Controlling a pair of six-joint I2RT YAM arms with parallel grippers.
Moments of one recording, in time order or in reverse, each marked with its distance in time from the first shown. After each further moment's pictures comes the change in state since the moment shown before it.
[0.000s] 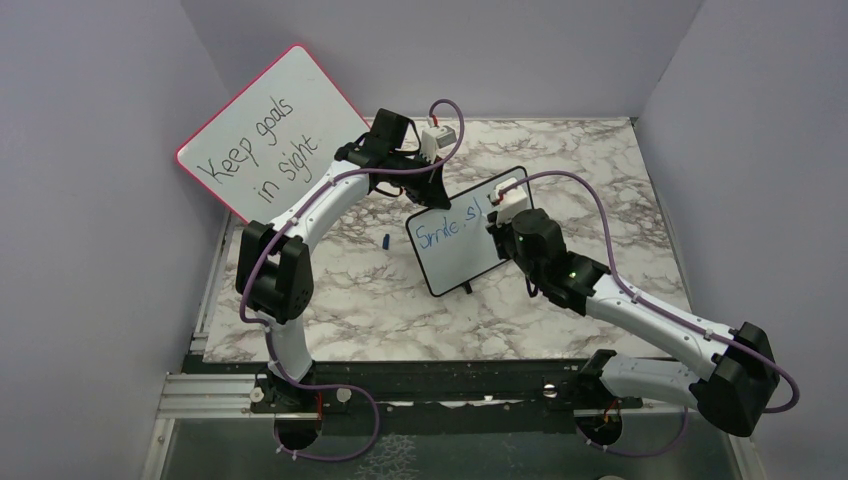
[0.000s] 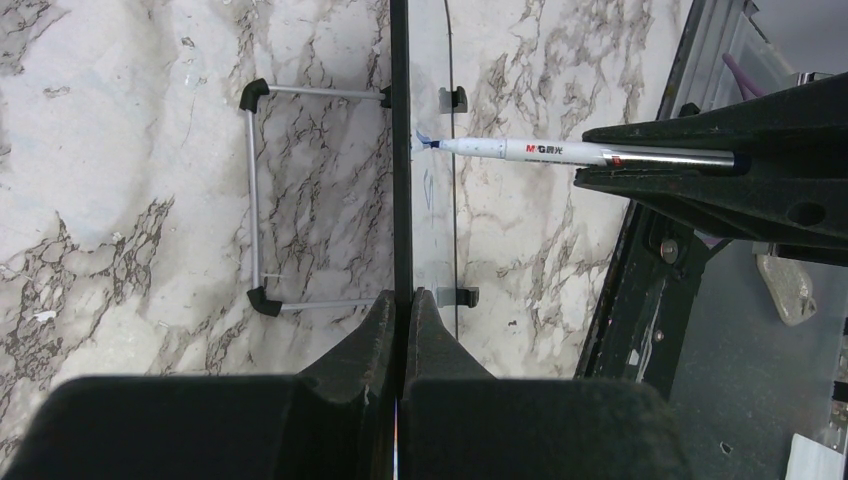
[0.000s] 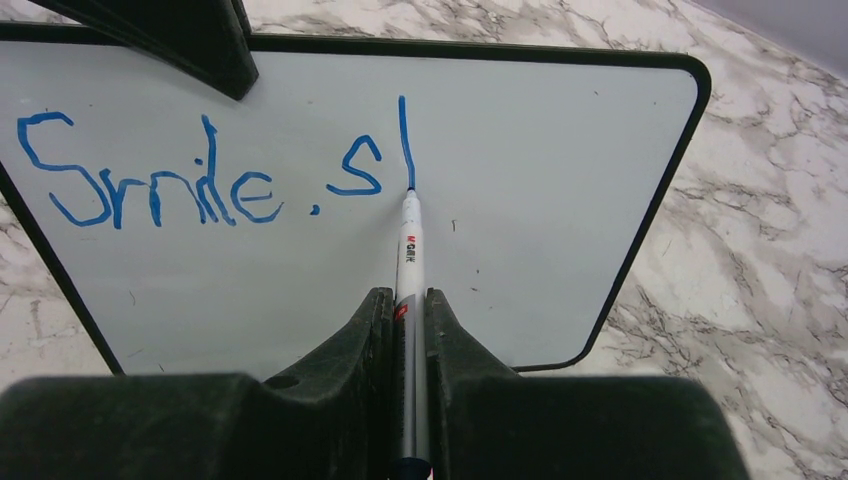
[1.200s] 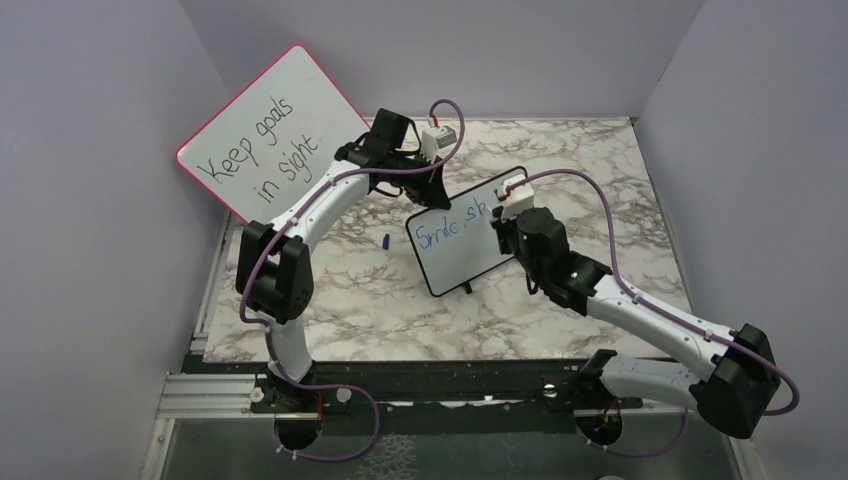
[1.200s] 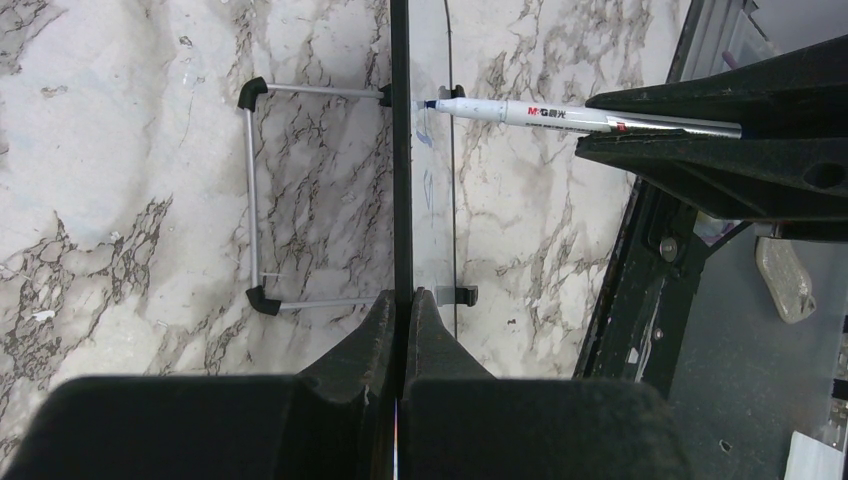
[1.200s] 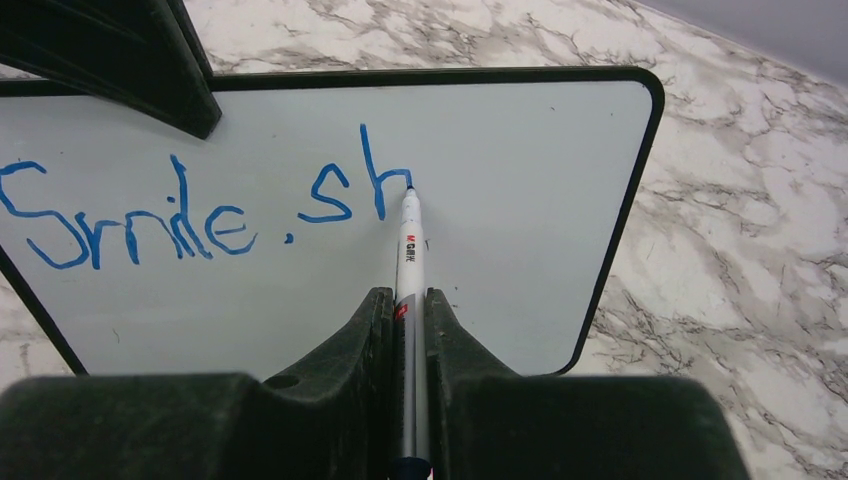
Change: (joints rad) left arm -0.001 0.000 0.003 -0.008 0.001 0.005; right arm -0.019 -0.007 -0.014 0.069 0.041 0.009
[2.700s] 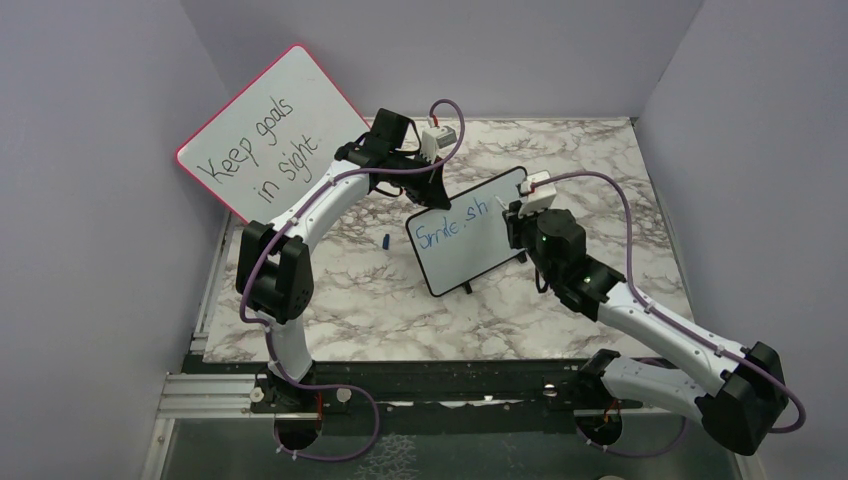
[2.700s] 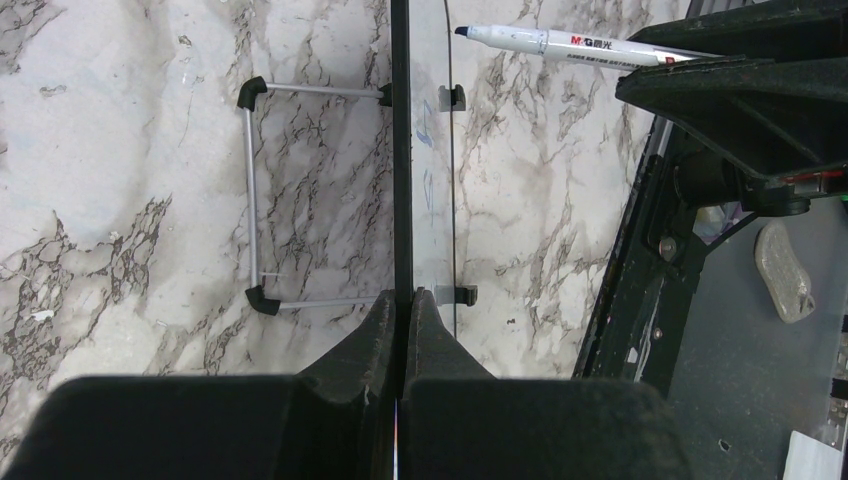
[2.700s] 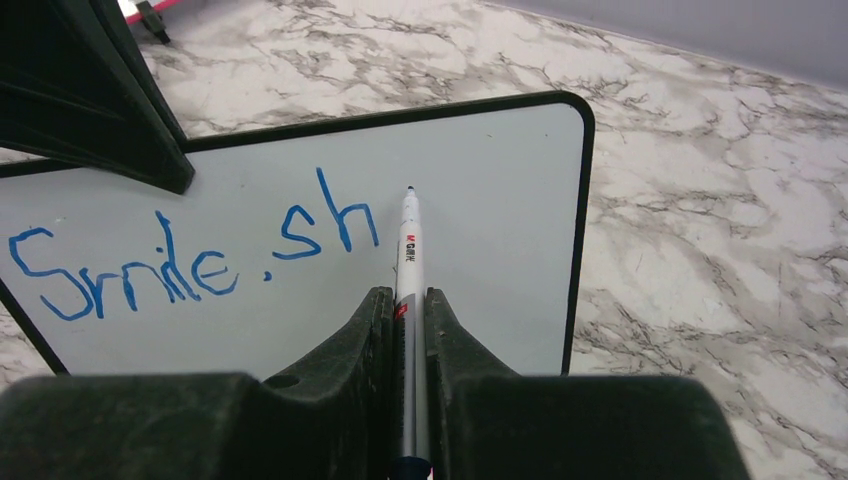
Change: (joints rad) left arm 0.000 0.001 0.002 -0.002 0.000 0.000; right arm -0.060 -0.085 -0.054 0.065 -0.021 0.047
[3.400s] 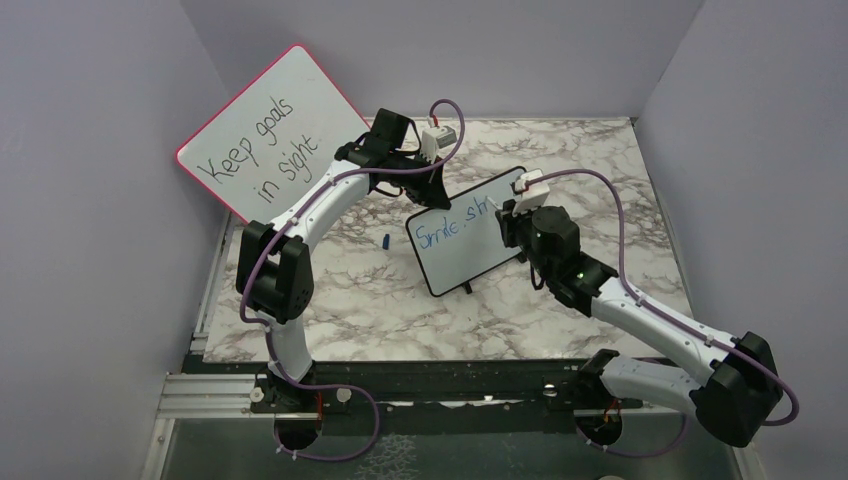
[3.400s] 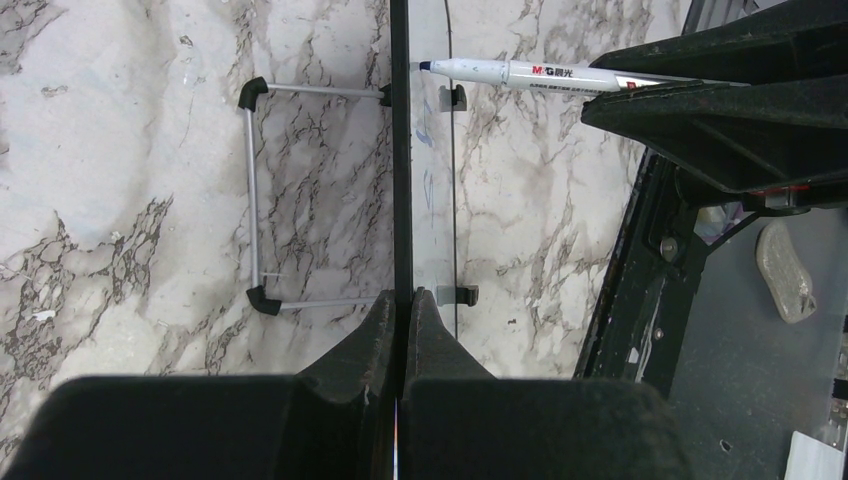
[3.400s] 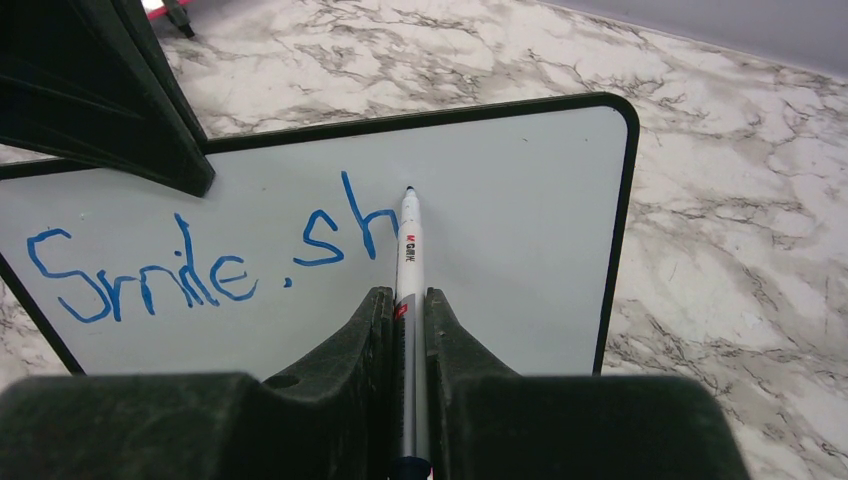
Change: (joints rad) left arm 0.000 0.000 0.000 0.000 0.000 0.001; right arm -0.016 0.055 0.000 0.051 -0.061 0.008
